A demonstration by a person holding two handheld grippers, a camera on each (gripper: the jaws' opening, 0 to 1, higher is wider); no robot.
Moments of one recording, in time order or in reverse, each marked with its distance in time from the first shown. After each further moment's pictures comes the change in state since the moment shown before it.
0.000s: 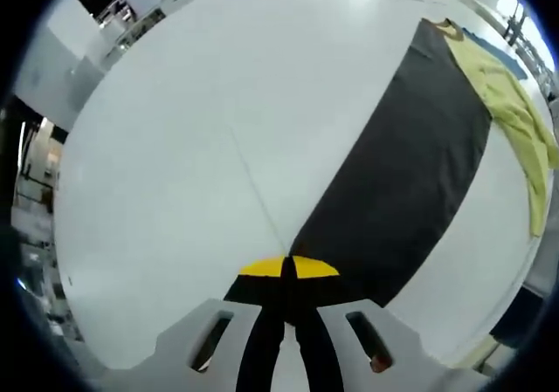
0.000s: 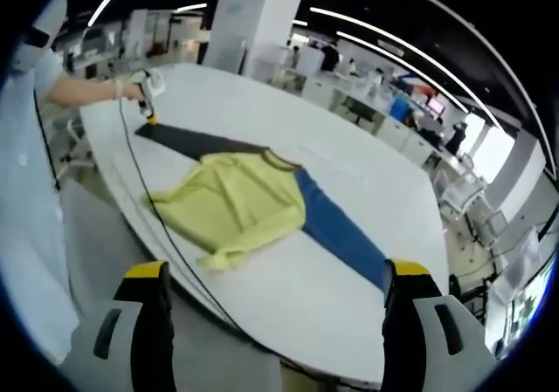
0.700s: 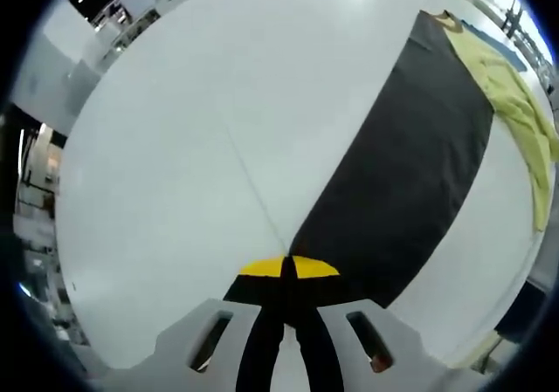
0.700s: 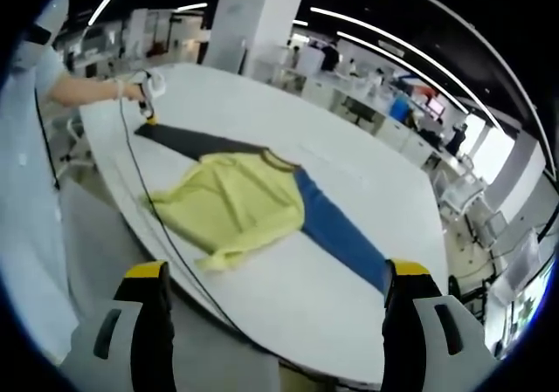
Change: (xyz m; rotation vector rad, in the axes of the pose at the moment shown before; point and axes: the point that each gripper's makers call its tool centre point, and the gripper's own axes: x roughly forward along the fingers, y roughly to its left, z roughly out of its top) left arm 0.003 -0.003 -0.001 0.026 0.020 0.005; right arm 0.001 -0.003 0.001 -0.003 -0.002 0.000
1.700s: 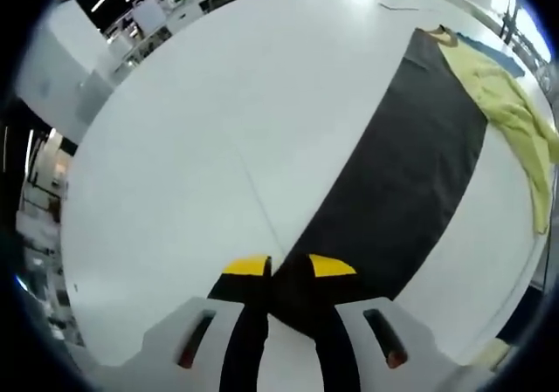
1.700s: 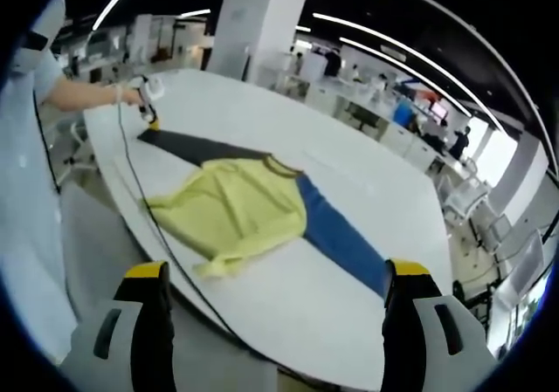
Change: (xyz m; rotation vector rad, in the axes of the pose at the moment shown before) left arm -0.017 0.001 0.011 -0.015 -0.131 0.039; right arm 0.006 -0.001 0.002 -0.002 -0.034 0.023
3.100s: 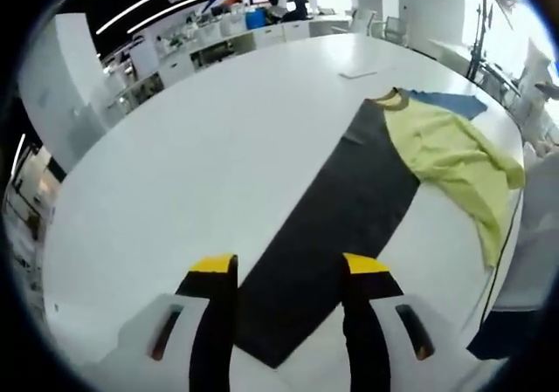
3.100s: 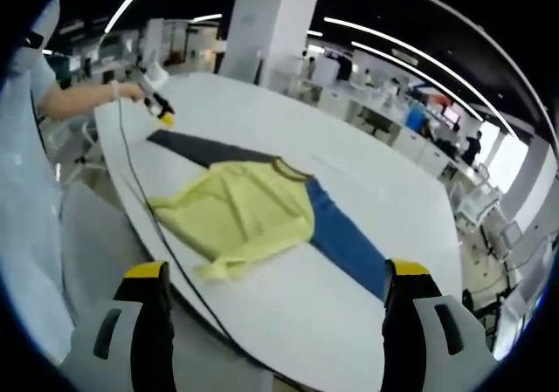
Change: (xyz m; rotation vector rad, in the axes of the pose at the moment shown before) left arm -0.060 -0.057 0.053 0.001 -0.291 -0.108; right arm 0.011 -0.004 -0.002 -0.011 -0.029 0.065
